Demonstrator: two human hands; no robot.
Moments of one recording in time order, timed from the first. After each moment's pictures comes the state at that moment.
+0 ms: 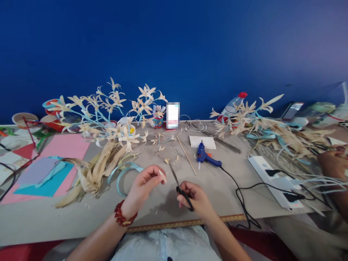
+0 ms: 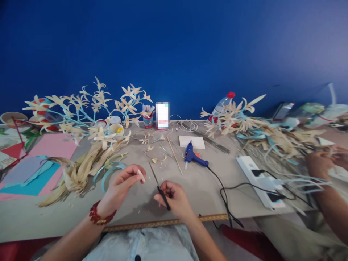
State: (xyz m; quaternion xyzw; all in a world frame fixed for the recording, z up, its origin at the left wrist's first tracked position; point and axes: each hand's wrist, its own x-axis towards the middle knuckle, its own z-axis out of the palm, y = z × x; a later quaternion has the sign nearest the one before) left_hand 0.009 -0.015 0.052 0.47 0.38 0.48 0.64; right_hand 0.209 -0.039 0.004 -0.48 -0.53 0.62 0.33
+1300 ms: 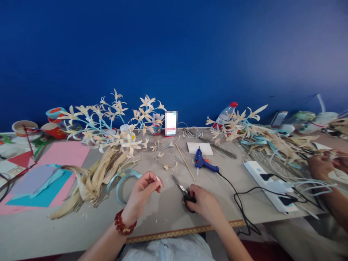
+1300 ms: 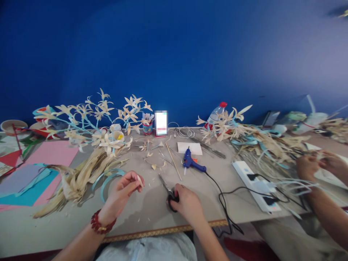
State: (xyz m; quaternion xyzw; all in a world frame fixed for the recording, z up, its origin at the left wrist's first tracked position) left_hand 0.002 -0.020 0.036 0.39 0.39 0.50 0.67; right_hand 0.248 -0.035 -0.003 -0.65 -0.73 0.21 0.07
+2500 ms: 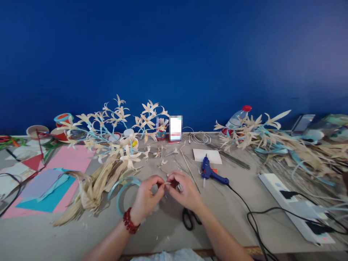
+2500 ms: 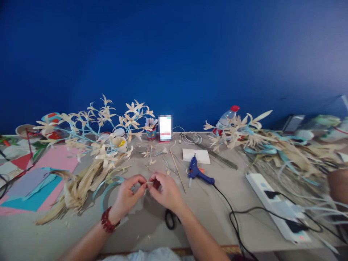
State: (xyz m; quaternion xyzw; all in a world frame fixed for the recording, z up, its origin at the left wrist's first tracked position) left_hand 0.011 0.018 0.029 0.66 0.51 0.42 0.37; right_hand 0.184 0.041 0.031 -0.39 -0.78 0.35 0.34
